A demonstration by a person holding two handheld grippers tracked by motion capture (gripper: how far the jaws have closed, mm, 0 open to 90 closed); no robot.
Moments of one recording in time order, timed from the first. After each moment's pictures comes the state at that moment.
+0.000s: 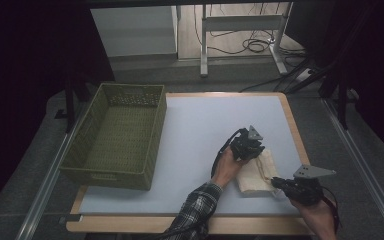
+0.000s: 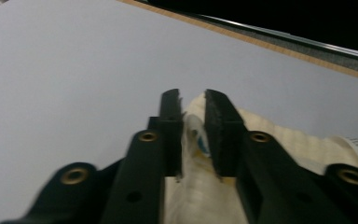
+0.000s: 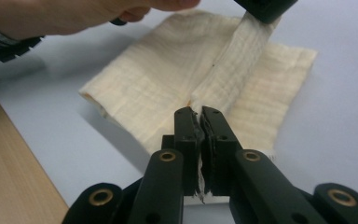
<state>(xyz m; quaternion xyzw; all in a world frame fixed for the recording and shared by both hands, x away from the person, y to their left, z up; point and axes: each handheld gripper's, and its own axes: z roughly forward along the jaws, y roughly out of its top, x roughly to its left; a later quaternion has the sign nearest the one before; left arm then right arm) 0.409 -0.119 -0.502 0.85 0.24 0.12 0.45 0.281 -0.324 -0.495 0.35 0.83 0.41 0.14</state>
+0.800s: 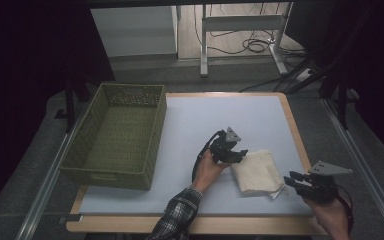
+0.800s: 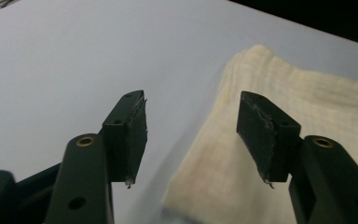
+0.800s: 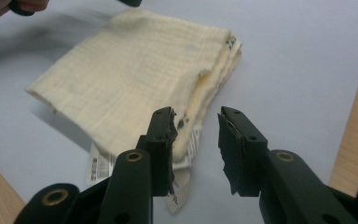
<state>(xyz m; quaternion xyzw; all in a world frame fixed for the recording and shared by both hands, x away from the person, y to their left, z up) 0.395 -0.054 -0.505 0.84 0.28 0.14 0.44 0.284 -0.356 -0.485 0.40 0.81 0.39 0.18</state>
